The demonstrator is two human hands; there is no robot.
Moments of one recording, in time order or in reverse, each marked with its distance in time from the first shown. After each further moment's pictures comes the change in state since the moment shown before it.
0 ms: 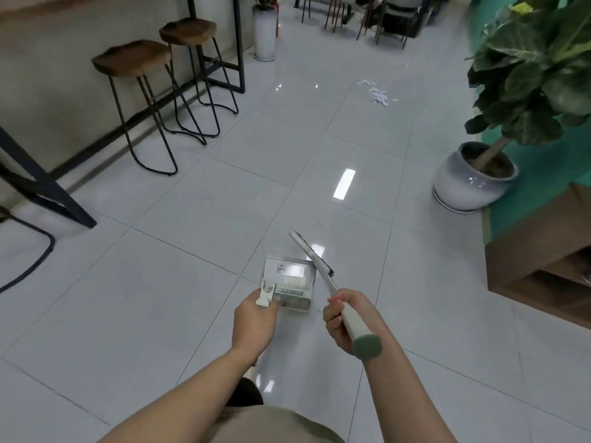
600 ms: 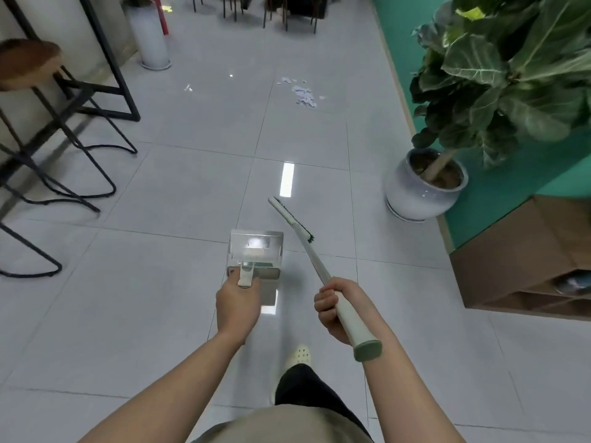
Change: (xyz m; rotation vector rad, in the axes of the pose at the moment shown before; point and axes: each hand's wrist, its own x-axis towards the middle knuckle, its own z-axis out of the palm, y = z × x) left_hand 0.484 0.288 0.179 0.082 -0.134 0.135; right_hand 0.191 -0.465 0.127 0.187 0.022 -0.188
